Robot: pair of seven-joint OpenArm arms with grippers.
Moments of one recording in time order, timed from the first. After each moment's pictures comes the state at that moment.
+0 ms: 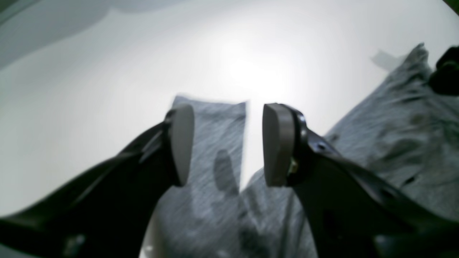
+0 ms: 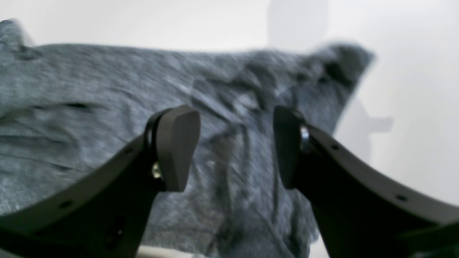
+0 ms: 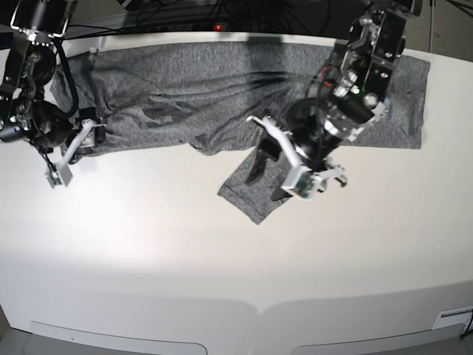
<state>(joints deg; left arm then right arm) 6.2 -7.1 18.5 100.8 -10.9 -17.4 22.8 -5.3 22.1 23.1 95.5 28.2 30.9 -73.1</state>
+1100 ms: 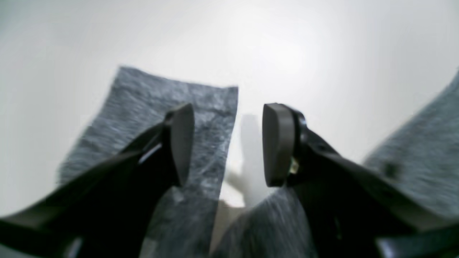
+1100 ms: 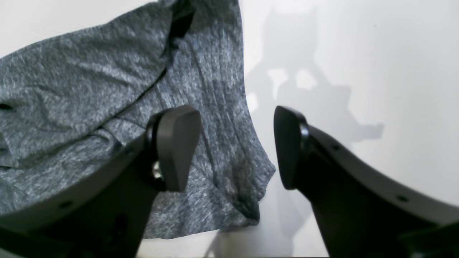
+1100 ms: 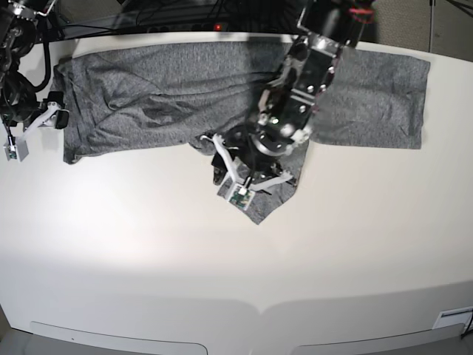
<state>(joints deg) -5.7 8.7 20.3 69.2 5.1 -7.7 19.8 -11.7 22.0 37.6 95.4 28.4 32.2 -67.6</state>
